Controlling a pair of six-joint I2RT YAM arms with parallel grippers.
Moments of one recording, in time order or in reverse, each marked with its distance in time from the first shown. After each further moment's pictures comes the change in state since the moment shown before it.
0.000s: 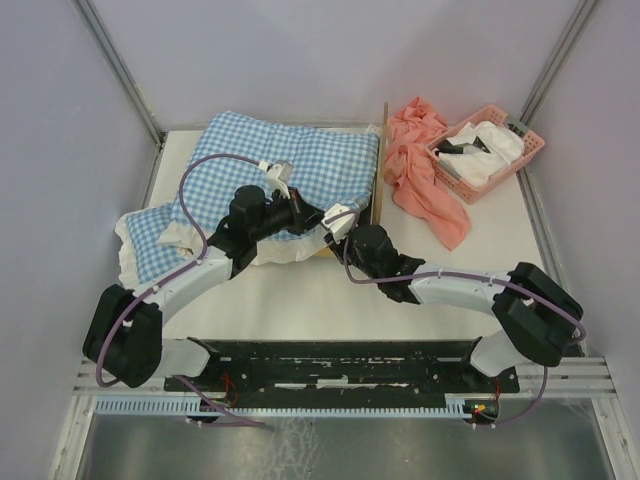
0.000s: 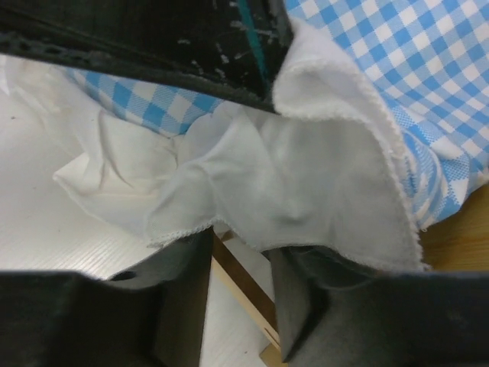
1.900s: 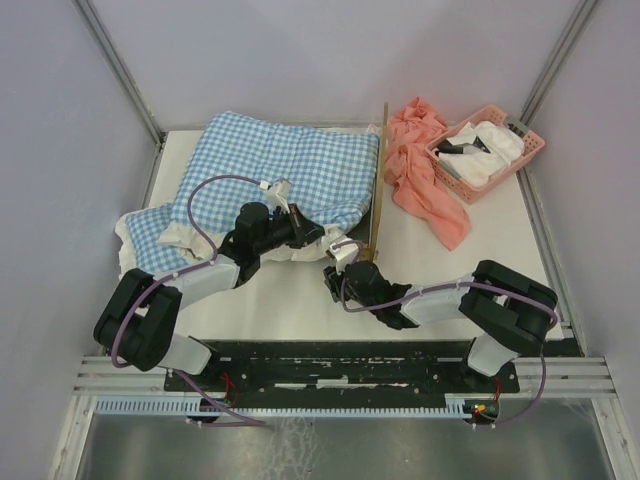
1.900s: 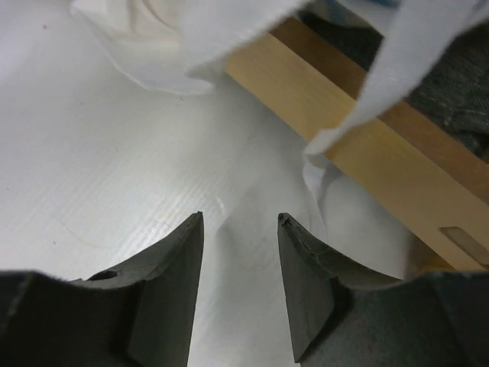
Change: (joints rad) left arm 0.012 0.097 -0.156 0.202 -0.006 -0.121; right arm 0.106 0.119 -0.197 0.148 0.034 0.354
